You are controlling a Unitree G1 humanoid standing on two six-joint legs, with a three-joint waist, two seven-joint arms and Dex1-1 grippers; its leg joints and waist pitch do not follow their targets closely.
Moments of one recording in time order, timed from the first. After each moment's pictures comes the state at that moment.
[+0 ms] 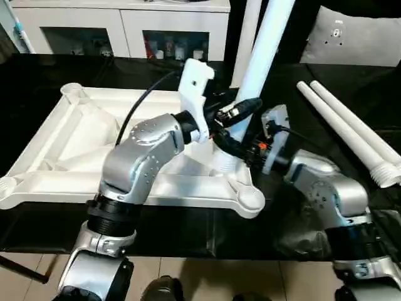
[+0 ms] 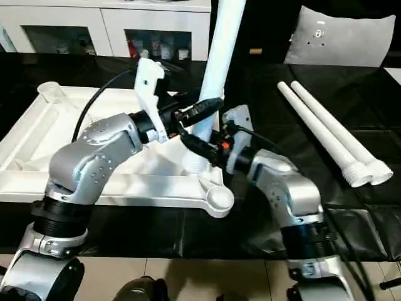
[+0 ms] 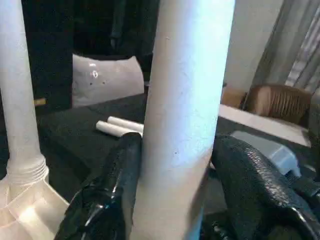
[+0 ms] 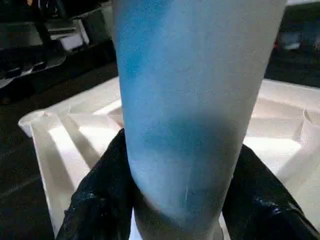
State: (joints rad) left arm -0.68 0.11 -0.10 -0.05 -0.44 0.63 -0.54; right arm -0.48 -0.23 0.05 0.11 0.44 0.51 0.69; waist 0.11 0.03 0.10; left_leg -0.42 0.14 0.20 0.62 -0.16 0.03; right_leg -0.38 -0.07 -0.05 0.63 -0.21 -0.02
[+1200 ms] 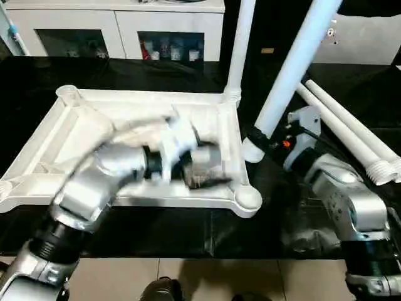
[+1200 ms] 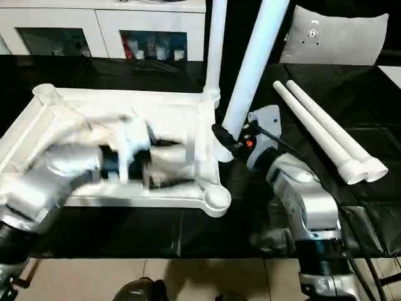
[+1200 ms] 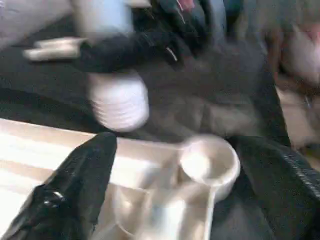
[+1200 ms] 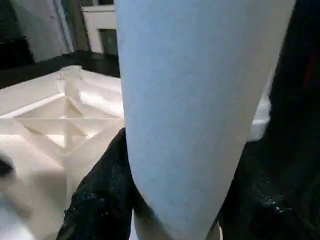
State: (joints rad) left arm -0.50 0.53 -0.38 -0.13 -0.28 0.42 -0.97; right arm -0.36 -0.32 -0.03 -0.05 0.36 0.46 0.57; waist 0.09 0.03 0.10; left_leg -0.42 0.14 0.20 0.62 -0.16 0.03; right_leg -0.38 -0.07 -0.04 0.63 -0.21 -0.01
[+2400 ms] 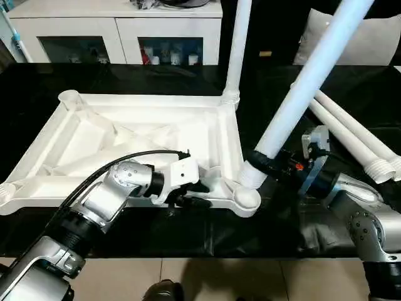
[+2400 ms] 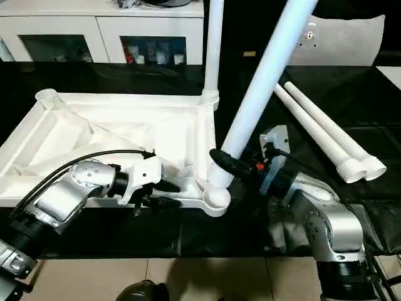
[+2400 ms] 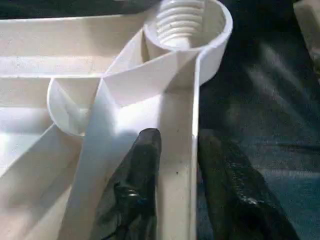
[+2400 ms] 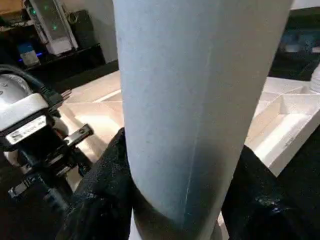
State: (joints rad) left arm -0.55 0.49 -0.49 0.29 -0.08 0.15 -1.11; right arm -0.25 -0.40 -0.05 -0.07 0.51 0.50 0.79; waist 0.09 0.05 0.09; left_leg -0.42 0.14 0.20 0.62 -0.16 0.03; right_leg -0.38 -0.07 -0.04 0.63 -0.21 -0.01
